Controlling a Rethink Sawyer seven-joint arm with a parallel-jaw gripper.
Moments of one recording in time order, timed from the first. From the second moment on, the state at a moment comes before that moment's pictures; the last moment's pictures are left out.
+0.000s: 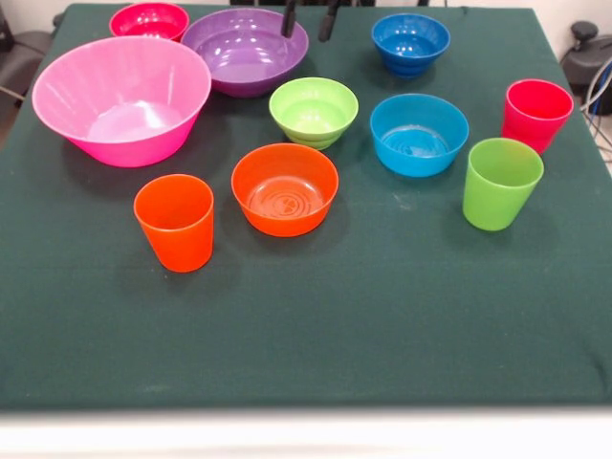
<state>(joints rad) 0.02 -0.54 -0.27 1.92 -0.67 -0.03 1.98</state>
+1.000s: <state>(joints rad) 0.03 -0.42 -0.29 1.83 -0.67 -0.03 1.98</state>
